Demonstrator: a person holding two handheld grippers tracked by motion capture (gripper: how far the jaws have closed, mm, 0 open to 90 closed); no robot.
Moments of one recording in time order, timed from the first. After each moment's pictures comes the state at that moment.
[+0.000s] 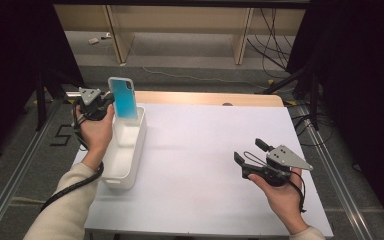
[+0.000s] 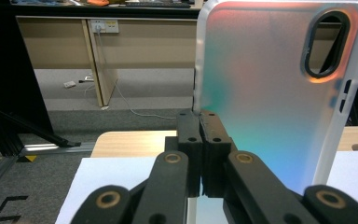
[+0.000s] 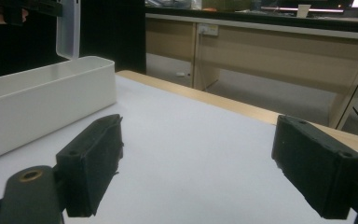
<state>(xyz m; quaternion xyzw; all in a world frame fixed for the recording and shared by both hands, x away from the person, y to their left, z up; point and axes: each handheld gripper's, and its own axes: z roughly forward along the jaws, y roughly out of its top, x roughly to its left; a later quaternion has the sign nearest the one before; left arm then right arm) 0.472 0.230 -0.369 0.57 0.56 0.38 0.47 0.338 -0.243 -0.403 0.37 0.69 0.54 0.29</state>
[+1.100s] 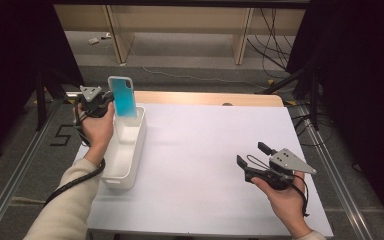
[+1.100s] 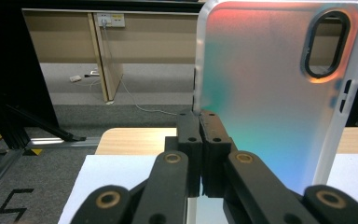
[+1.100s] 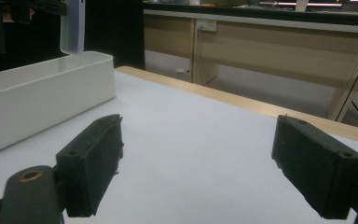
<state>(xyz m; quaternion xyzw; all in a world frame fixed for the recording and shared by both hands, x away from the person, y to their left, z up) 0.487 0.232 -0.374 0.56 0.57 0.38 0.45 0.332 -0.249 -0.408 0.38 0.69 0.54 0.29</state>
